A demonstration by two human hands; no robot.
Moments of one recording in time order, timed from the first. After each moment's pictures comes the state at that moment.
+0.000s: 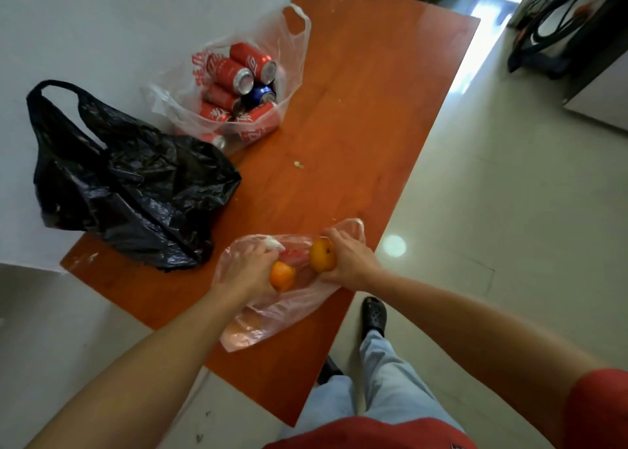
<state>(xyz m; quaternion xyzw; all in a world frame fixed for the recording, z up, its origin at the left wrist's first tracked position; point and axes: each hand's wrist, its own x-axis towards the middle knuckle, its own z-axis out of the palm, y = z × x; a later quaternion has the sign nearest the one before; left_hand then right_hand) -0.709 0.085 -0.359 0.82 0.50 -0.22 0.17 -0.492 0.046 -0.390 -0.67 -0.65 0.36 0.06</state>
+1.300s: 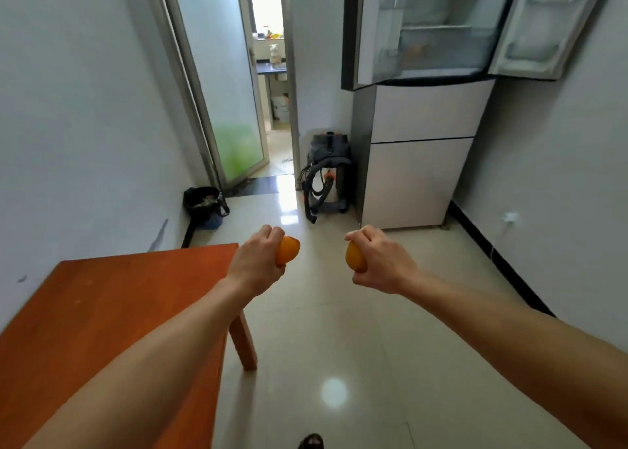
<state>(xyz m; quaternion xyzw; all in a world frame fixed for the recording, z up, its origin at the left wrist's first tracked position) -0.069 0.312 -0.169 0.96 0.22 0.15 0.10 0.102 0.120 -0.185 -0.85 -0.51 -0.02 0.13</state>
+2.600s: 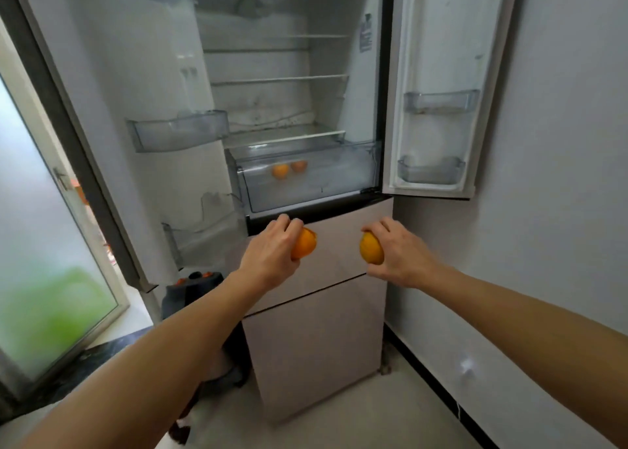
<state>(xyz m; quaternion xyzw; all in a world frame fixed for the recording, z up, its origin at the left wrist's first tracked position) 0.878 0.427 -0.041 0.97 -0.03 0.24 0.03 0.966 0.186 -0.054 -0.91 -0.35 -0.16 0.15</state>
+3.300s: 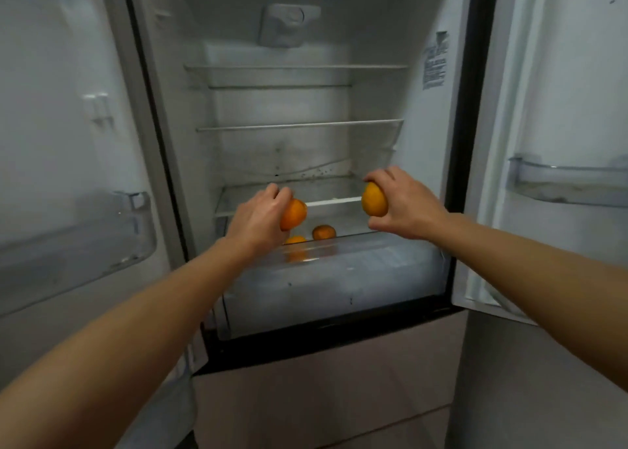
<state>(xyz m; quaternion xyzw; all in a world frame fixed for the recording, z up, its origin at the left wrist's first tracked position) 1.201 0.574 0.080 0.95 0.09 0.28 -0.06 1.331 0.343 0.095 -0.85 -0.42 -0.25 0.17</state>
